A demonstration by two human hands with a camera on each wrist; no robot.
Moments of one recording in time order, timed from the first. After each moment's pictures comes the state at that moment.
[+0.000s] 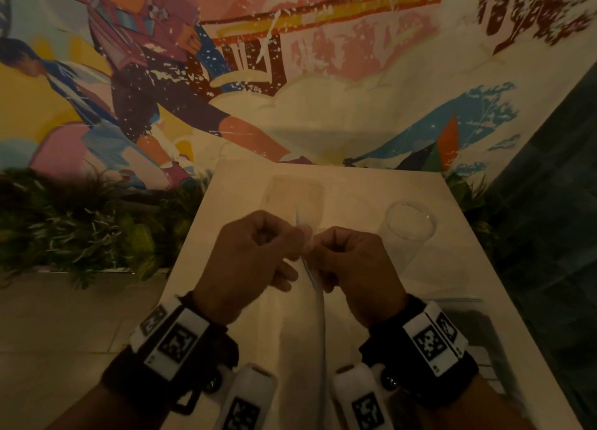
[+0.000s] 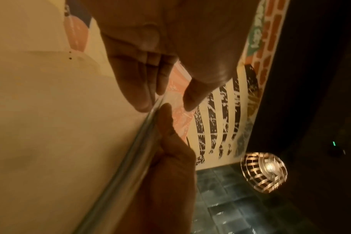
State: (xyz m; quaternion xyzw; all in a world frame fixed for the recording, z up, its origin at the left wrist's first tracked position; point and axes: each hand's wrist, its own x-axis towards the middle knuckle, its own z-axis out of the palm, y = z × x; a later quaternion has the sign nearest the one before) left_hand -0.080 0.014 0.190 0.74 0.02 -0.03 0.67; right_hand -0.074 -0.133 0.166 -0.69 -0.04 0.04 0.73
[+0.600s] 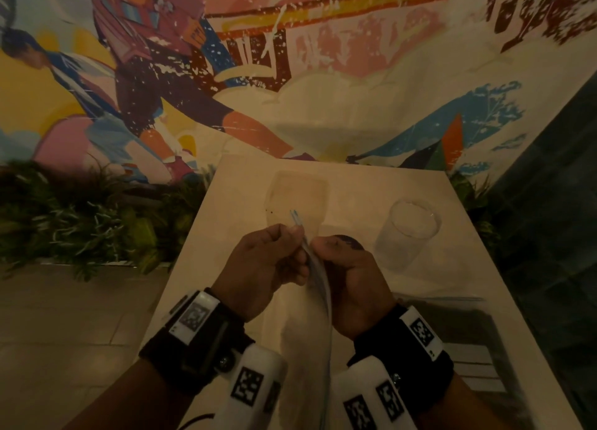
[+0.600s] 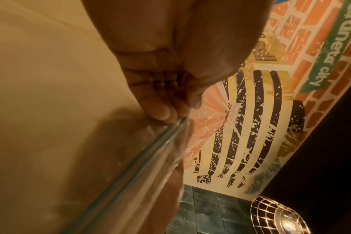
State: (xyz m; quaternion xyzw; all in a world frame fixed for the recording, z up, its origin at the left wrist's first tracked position) left_hand -0.070 0.013 0.152 0.55 0.00 -0.14 0.82; right_hand -0.075 -0.119 0.143 -0.42 0.02 0.21 0.88
